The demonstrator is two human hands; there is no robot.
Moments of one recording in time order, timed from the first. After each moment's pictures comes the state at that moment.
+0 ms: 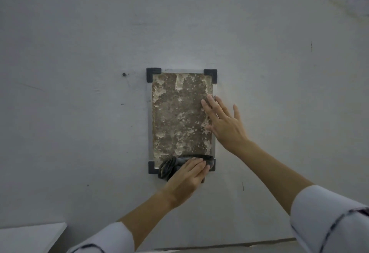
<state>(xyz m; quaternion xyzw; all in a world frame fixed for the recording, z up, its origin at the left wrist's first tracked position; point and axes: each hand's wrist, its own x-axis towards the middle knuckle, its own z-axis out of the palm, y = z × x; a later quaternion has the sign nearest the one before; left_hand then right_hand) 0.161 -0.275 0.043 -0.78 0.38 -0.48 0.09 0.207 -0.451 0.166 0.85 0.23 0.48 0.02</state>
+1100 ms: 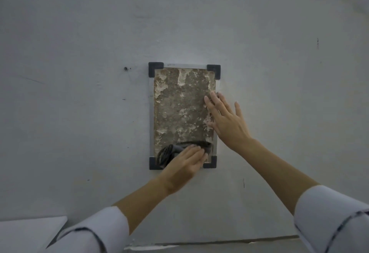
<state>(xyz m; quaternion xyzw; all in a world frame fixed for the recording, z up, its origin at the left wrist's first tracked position) 0.167 -0.261 0.066 -0.77 0.37 -0.50 0.12 0.205 -0.450 0.163 0.85 0.23 0.48 0.02</state>
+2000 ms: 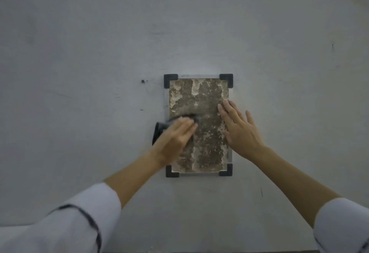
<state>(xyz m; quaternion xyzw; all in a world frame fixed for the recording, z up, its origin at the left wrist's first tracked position) 0.149 -0.208 0.157 -0.75 0.32 -0.56 0.14 0.196 -0.442 0.164 0.85 0.23 0.46 -0.03</state>
